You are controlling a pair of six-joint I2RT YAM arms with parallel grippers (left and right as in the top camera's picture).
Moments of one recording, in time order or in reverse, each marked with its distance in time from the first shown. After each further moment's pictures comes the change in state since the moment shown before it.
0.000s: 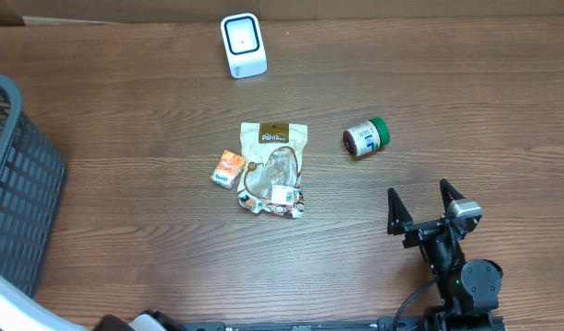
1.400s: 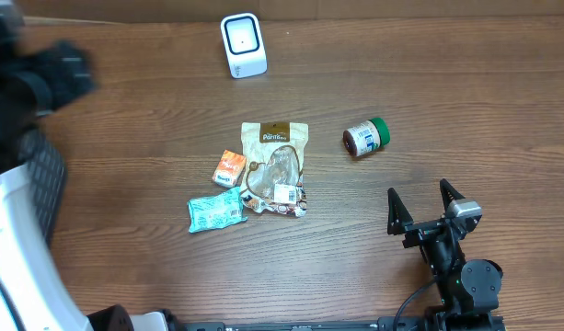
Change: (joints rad) left arm -0.498 0.108 0.275 -0.310 -0.203 -0.023; right arm 0.000 0.000 0.000 0.000 0.000 0.000
